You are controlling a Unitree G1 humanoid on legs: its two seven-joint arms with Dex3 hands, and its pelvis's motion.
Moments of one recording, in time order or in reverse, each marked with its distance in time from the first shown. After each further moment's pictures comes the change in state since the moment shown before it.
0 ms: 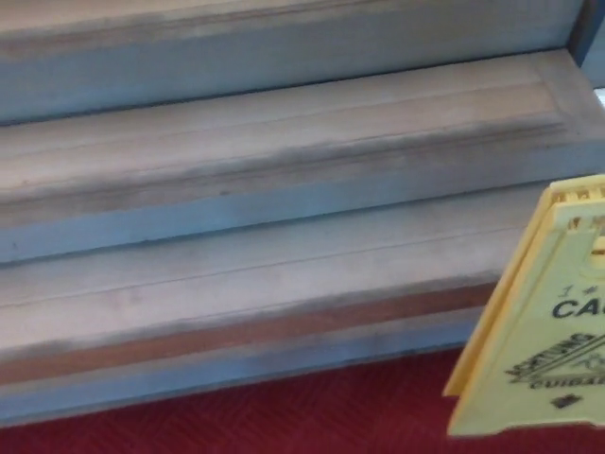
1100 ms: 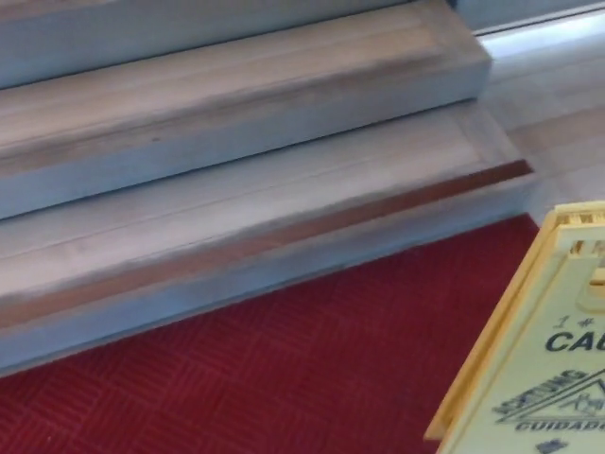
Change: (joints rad) left_arm 0.016 0.015 -0.015 0.021 0.009 0.000 0.013; right_arm 0.087 -0.003 -0.032 -0.020 0.001 -0.016 -0.006
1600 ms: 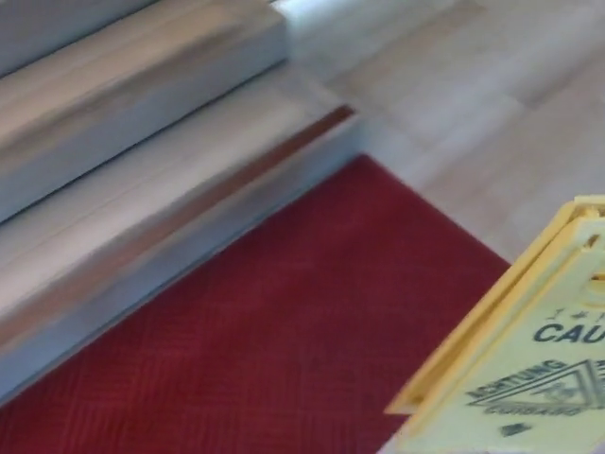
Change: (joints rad) left_arm 0.002 -0.026 0.009 -0.014 -0.003 -0.001 0.000; right_arm 0.009 -0.005 -0.012 0.018 0.005 -0.004 0.000
